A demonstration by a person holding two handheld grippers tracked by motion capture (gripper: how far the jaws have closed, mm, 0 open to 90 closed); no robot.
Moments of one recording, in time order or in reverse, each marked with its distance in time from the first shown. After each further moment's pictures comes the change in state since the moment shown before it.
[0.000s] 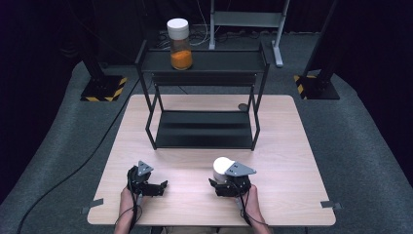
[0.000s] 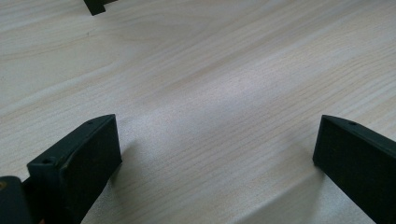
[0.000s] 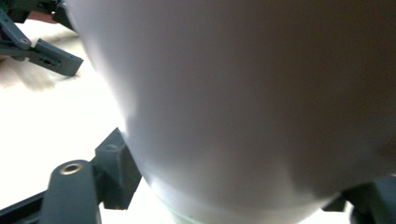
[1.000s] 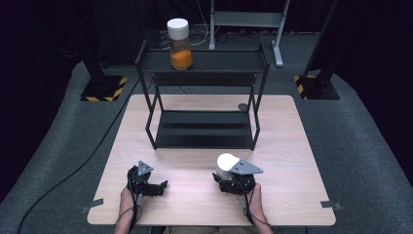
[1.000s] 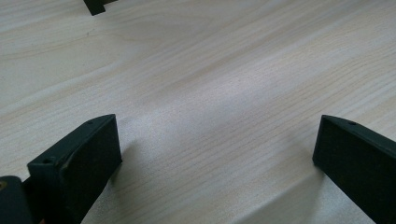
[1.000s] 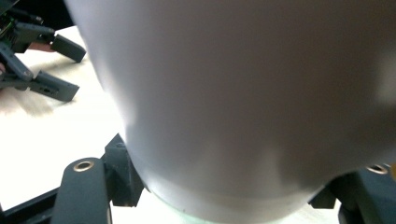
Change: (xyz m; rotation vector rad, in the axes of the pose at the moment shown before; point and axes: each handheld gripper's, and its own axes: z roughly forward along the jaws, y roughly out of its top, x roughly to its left) left arm 0.000 0.000 0.000 -0.001 0.000 -0.001; right arm -0.003 0.005 -0.017 -0.059 -0.033 0.022
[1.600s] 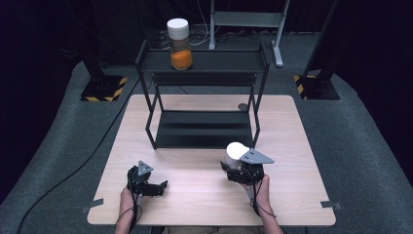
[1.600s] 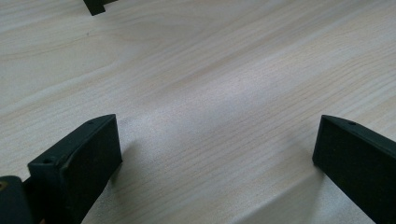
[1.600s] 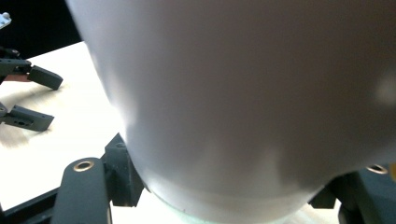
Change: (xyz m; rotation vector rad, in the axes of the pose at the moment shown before) left arm 0.000 0.000 0.000 0.001 -0.001 0.001; right arm -0.019 0.020 -0.013 -0.034 -0.052 0.022
